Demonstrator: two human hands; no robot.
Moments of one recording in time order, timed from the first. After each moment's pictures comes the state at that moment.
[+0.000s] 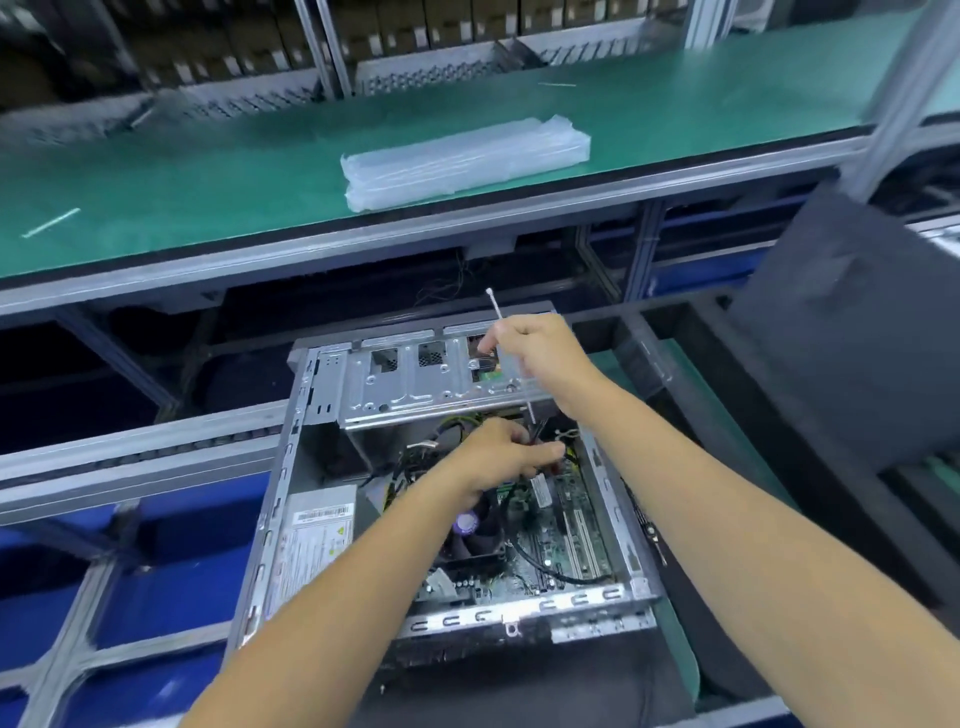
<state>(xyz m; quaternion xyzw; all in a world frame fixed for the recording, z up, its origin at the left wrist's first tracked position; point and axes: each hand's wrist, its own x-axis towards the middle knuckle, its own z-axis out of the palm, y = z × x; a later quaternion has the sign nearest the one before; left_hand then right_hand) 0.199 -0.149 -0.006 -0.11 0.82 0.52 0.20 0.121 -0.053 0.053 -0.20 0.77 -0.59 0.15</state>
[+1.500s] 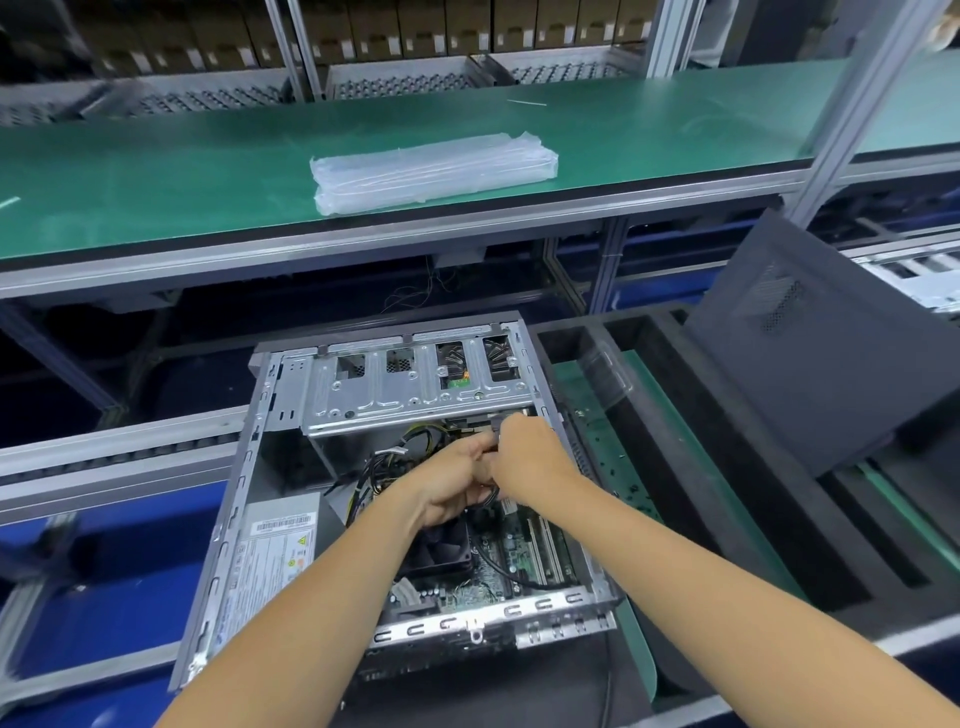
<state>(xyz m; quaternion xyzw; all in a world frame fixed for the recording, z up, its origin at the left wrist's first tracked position) 0.193 -0.160 -0.051 -0.11 0.60 0.75 0.24 0.182 -0.042 0.024 -0.10 0.96 -0.18 0.17</state>
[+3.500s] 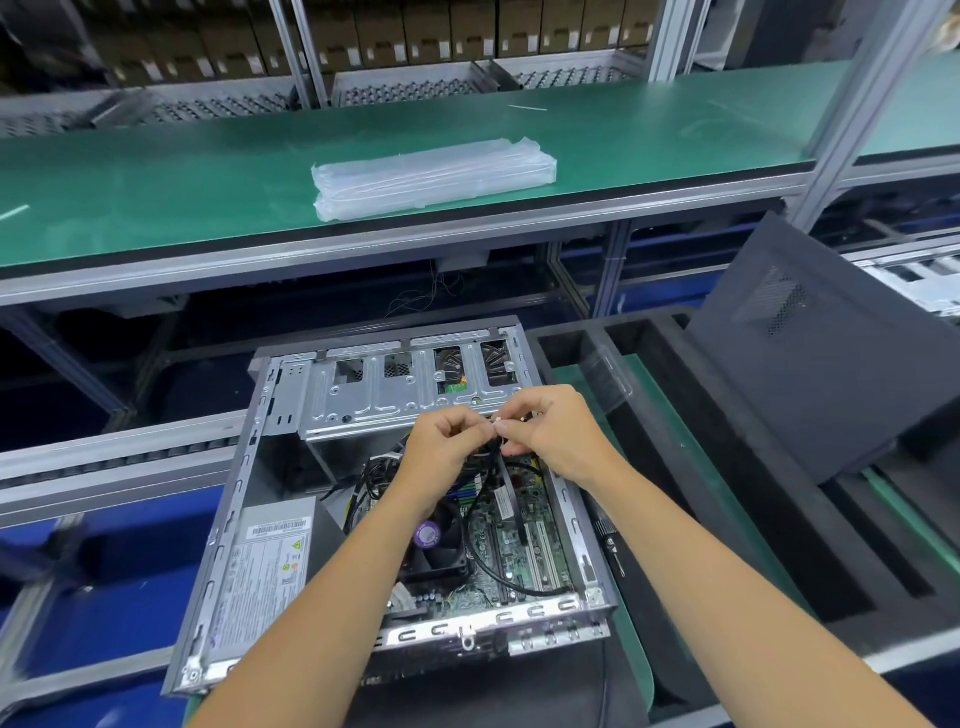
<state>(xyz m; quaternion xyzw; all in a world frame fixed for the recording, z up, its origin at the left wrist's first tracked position) 0.204 -0.152 -0.011 -0.06 0.75 0.65 -0.06 0.149 0.003 0.008 -0.18 0.80 -0.56 0.13</state>
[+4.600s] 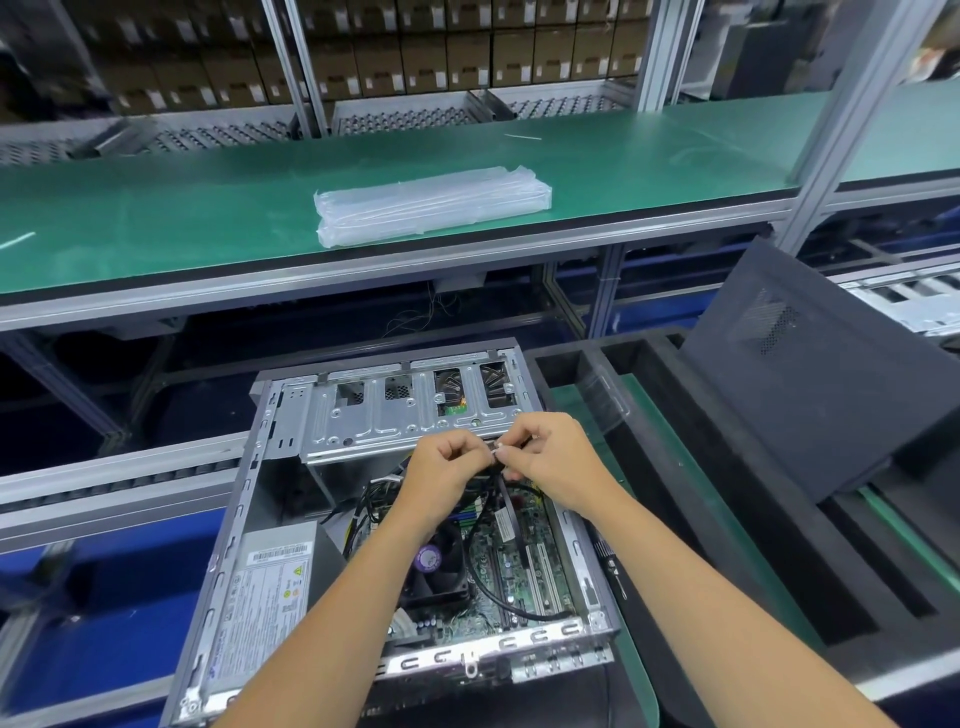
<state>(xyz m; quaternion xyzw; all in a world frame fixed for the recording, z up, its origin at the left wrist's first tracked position) 0.202 -0.155 -0.014 -0.05 0.77 0.63 -0.06 0.157 0.005 0.010 -0.19 0.83 -0.52 0.10</state>
